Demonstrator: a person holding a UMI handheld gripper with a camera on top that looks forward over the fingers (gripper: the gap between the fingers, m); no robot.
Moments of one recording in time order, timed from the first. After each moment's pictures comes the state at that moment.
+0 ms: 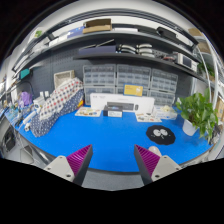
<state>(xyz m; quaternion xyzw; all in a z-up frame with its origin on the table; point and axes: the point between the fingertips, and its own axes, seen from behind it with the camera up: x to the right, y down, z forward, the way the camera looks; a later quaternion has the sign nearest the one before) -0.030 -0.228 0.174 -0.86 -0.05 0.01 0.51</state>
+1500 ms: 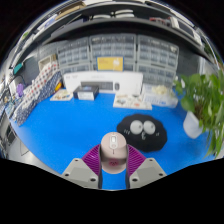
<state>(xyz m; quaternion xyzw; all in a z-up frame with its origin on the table) 0.162 -0.097 0.070 -0.91 -0.08 0.04 0.41</state>
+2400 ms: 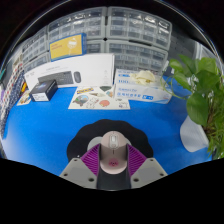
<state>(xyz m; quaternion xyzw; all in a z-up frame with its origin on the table) 0.274 0.047 -0.012 -0.94 -0.02 -0.02 0.35</state>
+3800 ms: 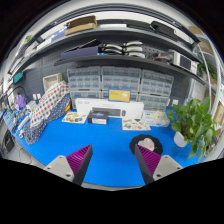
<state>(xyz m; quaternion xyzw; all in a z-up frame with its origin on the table) 0.071 -0.147 0.230 -0.87 -0.05 0.01 0.48</state>
